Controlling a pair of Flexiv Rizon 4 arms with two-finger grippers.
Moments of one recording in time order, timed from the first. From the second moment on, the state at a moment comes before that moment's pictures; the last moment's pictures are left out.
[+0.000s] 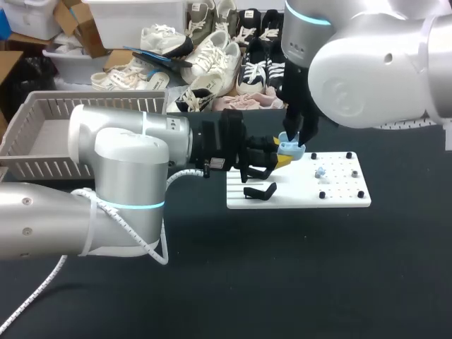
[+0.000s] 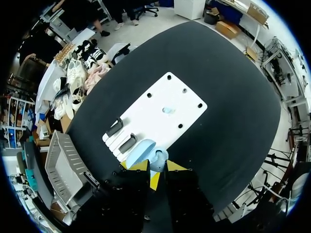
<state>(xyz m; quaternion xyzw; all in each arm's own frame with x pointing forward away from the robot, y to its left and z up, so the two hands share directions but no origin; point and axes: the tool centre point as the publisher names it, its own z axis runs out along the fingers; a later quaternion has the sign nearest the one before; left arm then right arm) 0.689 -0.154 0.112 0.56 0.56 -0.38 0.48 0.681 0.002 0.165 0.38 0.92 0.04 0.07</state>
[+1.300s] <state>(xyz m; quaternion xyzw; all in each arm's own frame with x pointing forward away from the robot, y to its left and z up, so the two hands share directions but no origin) 0.689 -0.155 0.112 0.56 0.56 -0.38 0.48 0.682 0.002 0.160 0.38 0.92 0.04 0.06</state>
